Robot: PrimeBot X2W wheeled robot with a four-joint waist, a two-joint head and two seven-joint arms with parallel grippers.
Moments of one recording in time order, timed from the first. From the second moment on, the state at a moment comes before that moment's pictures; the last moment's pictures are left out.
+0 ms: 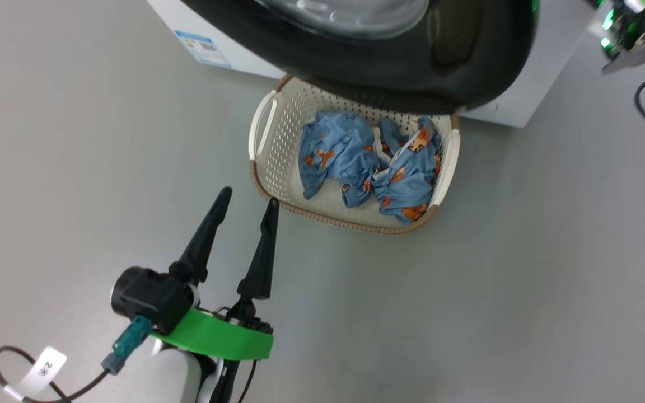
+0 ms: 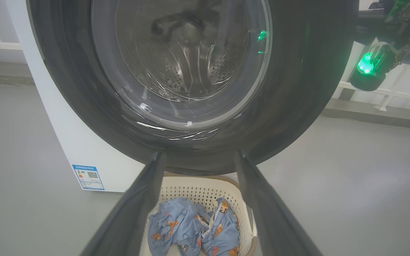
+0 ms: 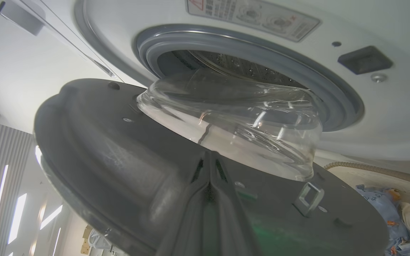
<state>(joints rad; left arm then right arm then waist) -0.33 0.03 -0.32 0.17 -0.33 -0.06 -0.26 -1.11 -0.36 0.31 0.51 1.57 0.12 0.59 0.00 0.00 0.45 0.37</state>
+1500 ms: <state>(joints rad) -0.14 0.04 -0.24 0.20 -0.25 -0.08 -0.26 -0.78 -0.19 0.42 0.37 1.58 0.12 0.76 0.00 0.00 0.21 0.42</state>
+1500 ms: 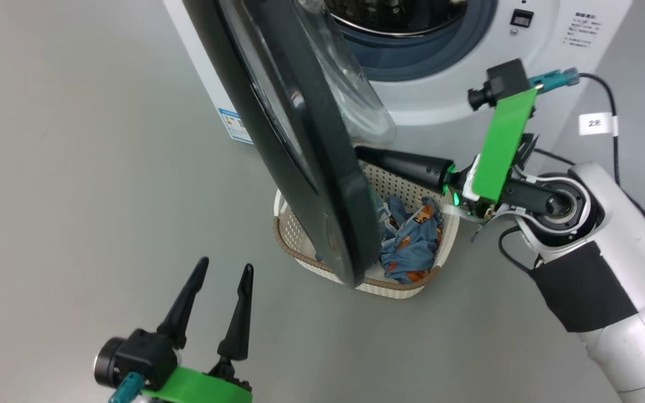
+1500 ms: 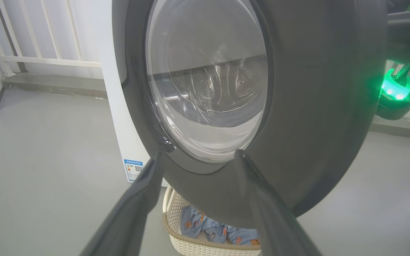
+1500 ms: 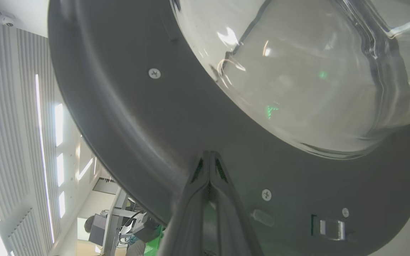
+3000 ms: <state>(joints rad) -0.08 0.04 -0.10 0.22 -0.18 -0.11 -0.26 -0.56 -0.26 0.48 0.28 1.49 0.12 0.51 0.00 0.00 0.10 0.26</state>
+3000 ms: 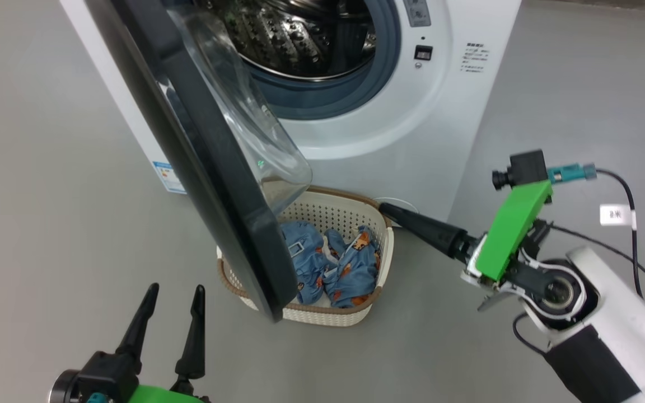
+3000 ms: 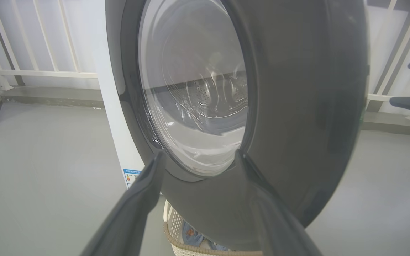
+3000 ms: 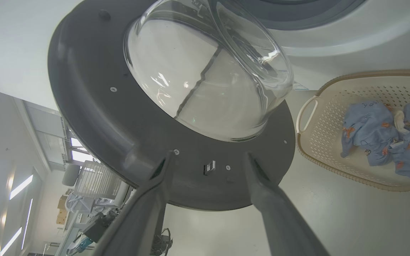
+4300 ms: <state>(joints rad) 0.01 0.04 -0.03 0.22 -0.17 -0.12 -0.26 -0.36 -0.42 0.63 0.51 1.08 0.12 -0.25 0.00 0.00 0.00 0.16</state>
